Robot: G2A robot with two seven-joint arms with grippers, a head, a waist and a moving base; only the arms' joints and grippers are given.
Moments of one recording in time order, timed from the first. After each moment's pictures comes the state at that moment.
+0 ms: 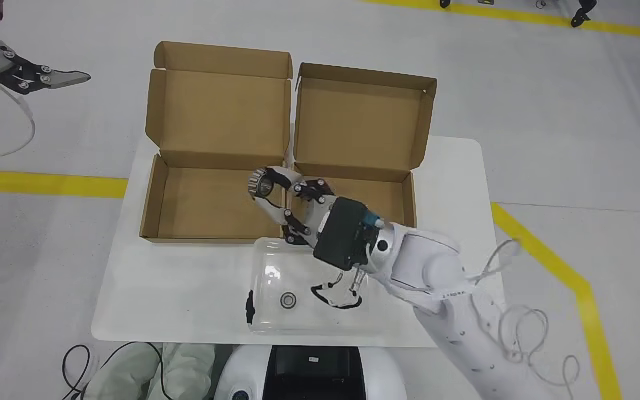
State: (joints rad) left arm 0.47 -0.15 -1.01 -1.52 0.83 -0.88 -0.12; right arm -1.14 -1.32 0.91 -1.97 -1.25 -0.50 0.04
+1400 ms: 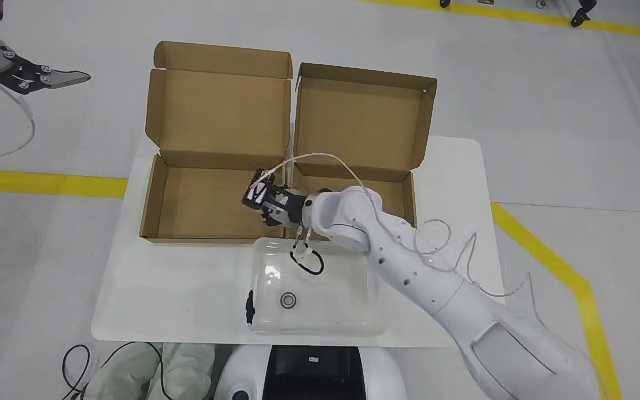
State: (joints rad) left arm 0.47 -0.15 -1.01 -1.52 0.83 -0.88 -0.12; right arm -0.69 -1.52 0.56 -1.19 -1.04 -0.42 0.42
